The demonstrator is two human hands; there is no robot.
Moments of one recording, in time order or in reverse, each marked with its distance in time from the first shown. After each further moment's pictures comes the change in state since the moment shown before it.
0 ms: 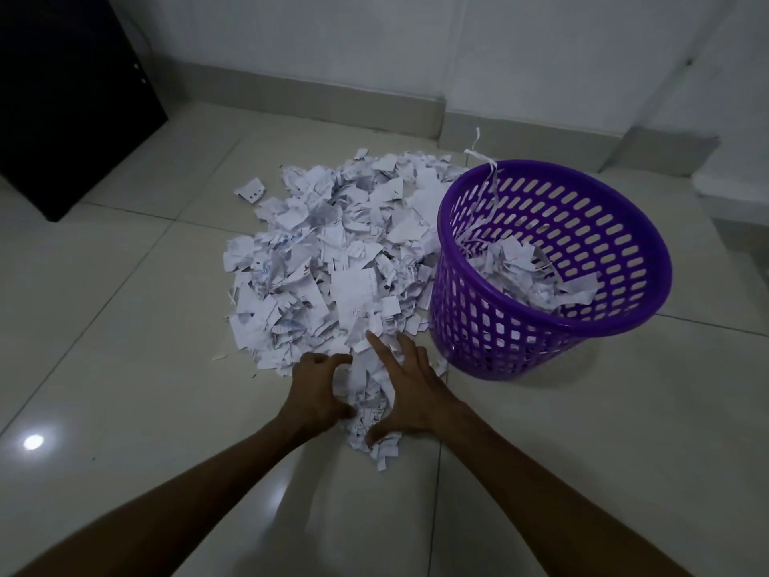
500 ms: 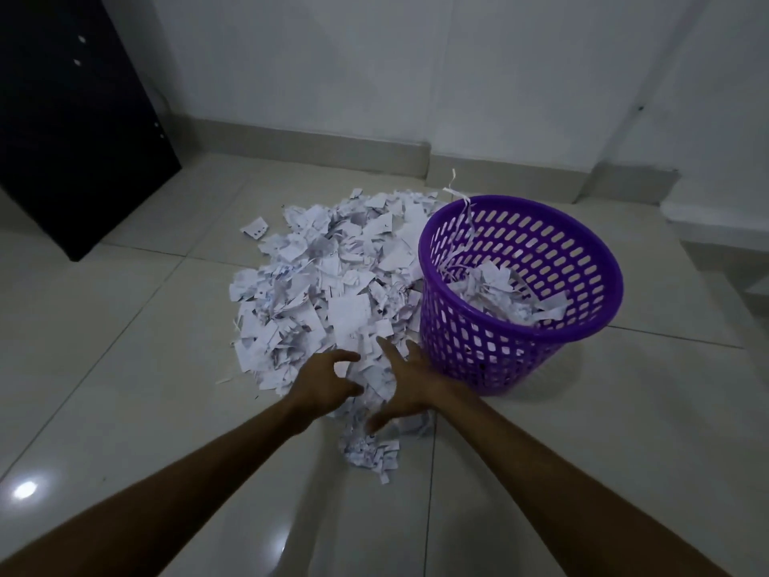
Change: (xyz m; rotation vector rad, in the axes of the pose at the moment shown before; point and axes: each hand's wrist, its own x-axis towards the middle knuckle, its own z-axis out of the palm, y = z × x) left_hand -0.013 0.057 -0.049 -0.313 -0.002 -0.065; right_hand 0.001 -0.016 -0.057 0.040 -0.254 0.223
